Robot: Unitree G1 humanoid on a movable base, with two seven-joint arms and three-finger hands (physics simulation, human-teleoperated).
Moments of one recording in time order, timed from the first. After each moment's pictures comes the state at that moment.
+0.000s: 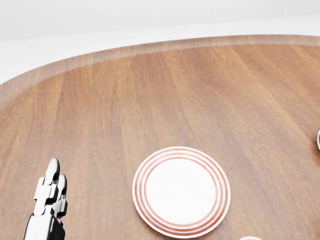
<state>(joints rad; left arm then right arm) 0.41 0.02 -0.09 -0.33 0.08 -0.09 0.05 0.23 -0.34 -0.89 0.02 -0.70 0.09 0.58</state>
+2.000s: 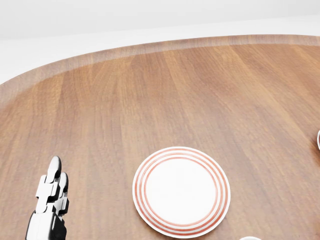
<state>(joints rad) 0.39 0.02 -0.09 -0.32 0.08 -0.09 0.06 0.13 -0.48 -0.62 0.33 -0.55 0.09 0.45</state>
